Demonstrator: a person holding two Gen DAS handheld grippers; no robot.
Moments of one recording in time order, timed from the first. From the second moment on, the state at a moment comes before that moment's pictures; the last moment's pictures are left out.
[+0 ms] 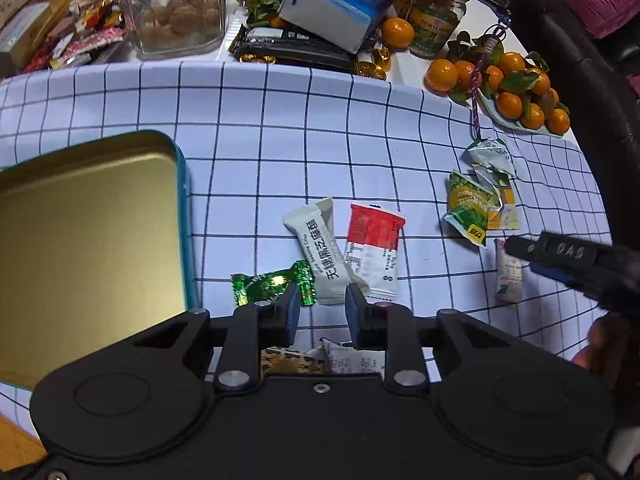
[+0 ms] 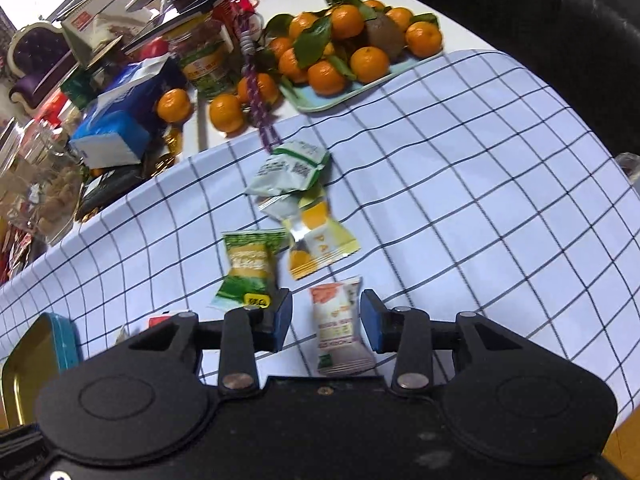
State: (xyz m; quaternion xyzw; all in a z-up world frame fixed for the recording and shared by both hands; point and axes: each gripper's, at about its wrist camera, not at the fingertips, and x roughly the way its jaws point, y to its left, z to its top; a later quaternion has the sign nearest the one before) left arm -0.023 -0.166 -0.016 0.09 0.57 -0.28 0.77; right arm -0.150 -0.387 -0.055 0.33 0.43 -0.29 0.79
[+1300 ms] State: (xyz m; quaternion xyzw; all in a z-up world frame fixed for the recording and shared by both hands) left arm 0.000 -0.214 -0.042 0.08 0.59 -0.22 0.77; right arm -0.155 -0.380 -0.067 0.30 0.47 -0.29 0.78
